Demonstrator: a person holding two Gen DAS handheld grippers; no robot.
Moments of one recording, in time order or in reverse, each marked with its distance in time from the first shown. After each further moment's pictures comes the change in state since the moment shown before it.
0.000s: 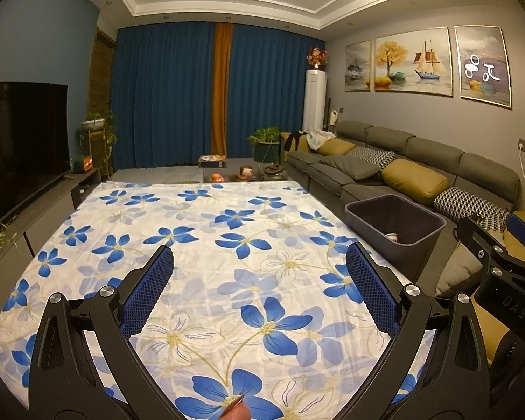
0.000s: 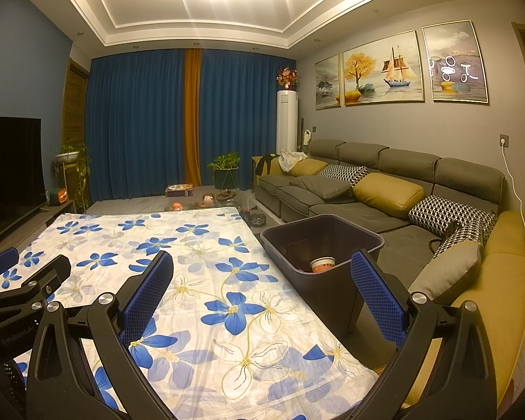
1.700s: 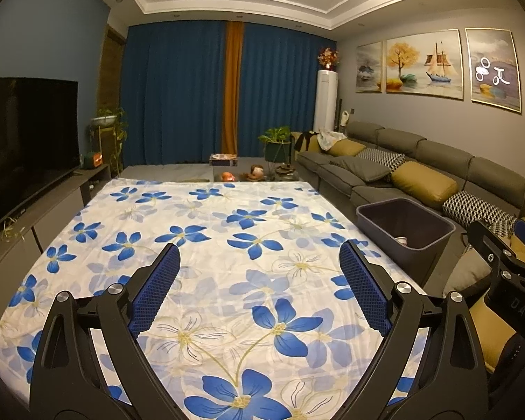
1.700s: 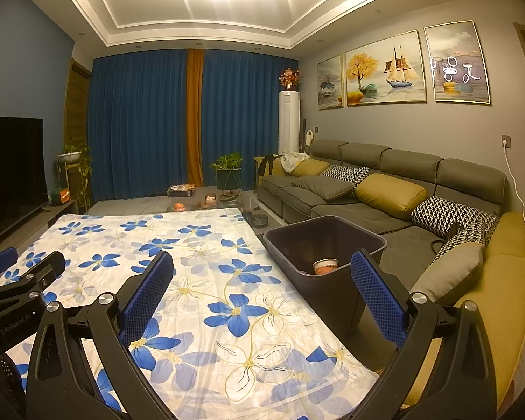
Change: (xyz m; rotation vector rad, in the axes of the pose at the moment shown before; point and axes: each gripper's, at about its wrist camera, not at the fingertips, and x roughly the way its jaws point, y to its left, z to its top) left arm 0.000 0.017 0.006 -0.024 0.005 0.038; right arm 0.000 0.000 -0.001 0.000 -0.004 0.011
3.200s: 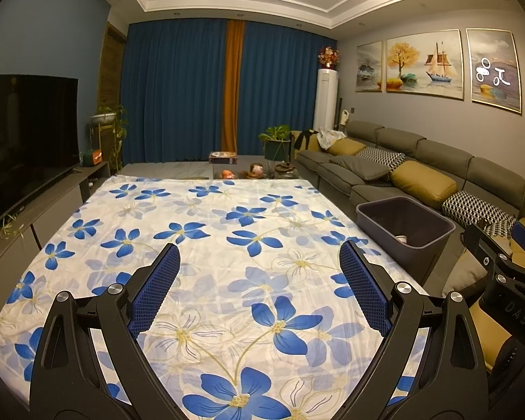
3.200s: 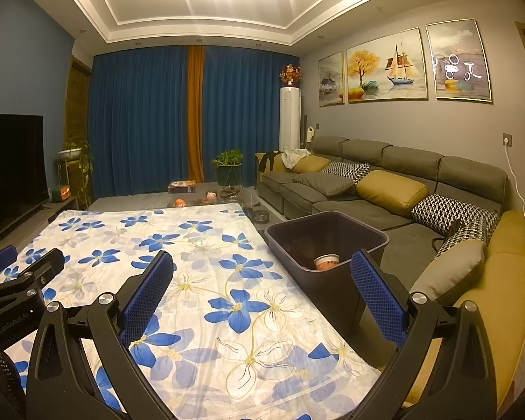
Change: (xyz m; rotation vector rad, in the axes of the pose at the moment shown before) left arm -0.002 -0.002 -0.002 -0.004 0.002 -0.002; right arm 0.002 -0.006 -0.004 0.001 0.013 0.007
